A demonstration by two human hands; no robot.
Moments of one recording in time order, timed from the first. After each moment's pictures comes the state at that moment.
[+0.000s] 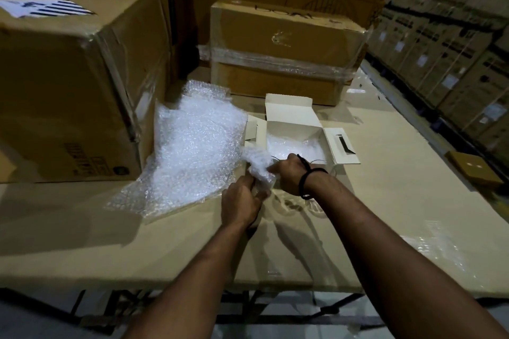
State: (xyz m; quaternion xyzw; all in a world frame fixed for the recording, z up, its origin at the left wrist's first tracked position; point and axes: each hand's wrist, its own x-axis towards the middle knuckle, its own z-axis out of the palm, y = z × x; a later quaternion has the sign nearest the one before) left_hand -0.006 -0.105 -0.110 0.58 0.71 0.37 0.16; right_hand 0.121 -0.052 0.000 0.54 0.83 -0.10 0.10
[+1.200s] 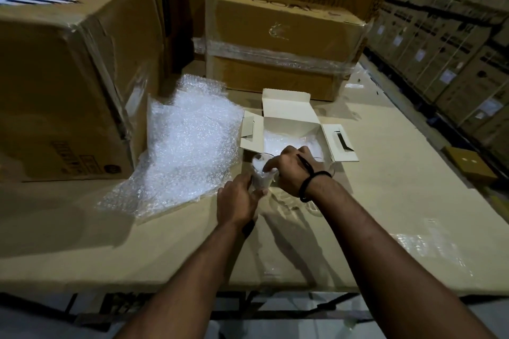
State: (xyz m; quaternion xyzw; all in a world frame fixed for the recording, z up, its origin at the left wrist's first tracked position) left_hand -0.005 -0.106 -0.107 0.58 0.70 0.38 0.18; right_hand 0.125 -0.064 0.006 0.49 0.87 0.00 0.02
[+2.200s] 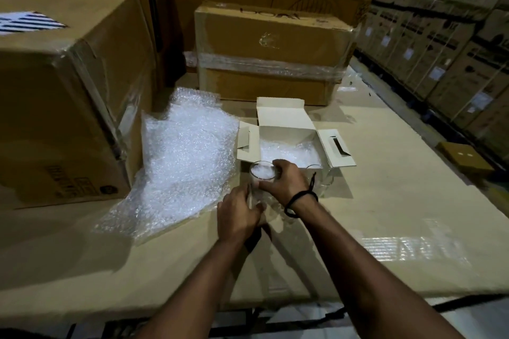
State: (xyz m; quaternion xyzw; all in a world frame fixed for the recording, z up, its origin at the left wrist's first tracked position) left_hand -0.009 -0.105 -0.112 0.58 0.70 0.36 0.20; right_hand 0.104 -0.078 -0.004 0.63 0.68 -0.29 -0.24
